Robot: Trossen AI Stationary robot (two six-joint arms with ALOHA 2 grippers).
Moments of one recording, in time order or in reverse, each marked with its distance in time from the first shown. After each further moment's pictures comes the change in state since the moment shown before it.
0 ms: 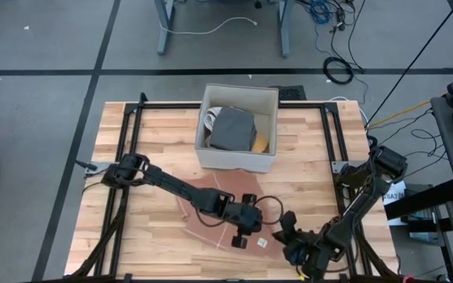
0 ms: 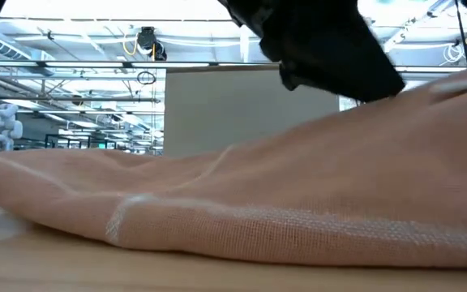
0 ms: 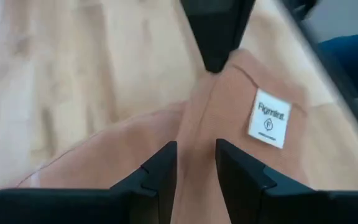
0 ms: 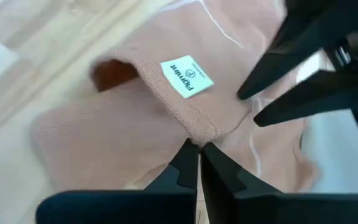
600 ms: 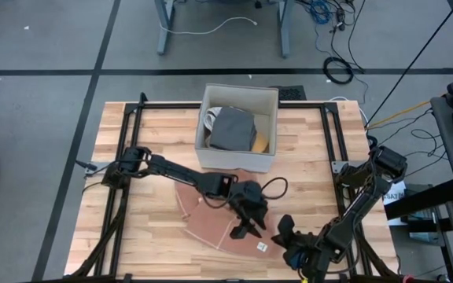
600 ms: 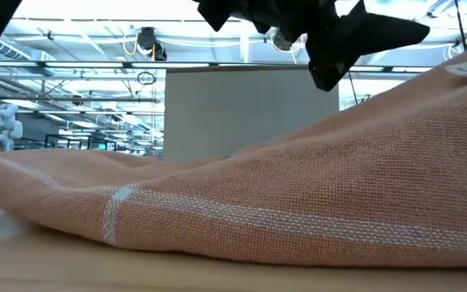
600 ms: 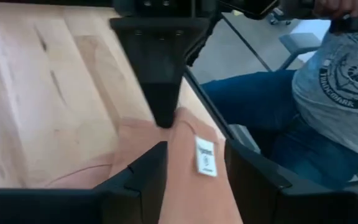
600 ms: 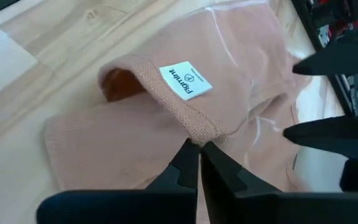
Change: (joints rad) left arm 0.129 -0.004 0.001 0.162 0.577 -0.037; right arm 0.011 0.000 0.044 -0.008 -0.035 -0.141
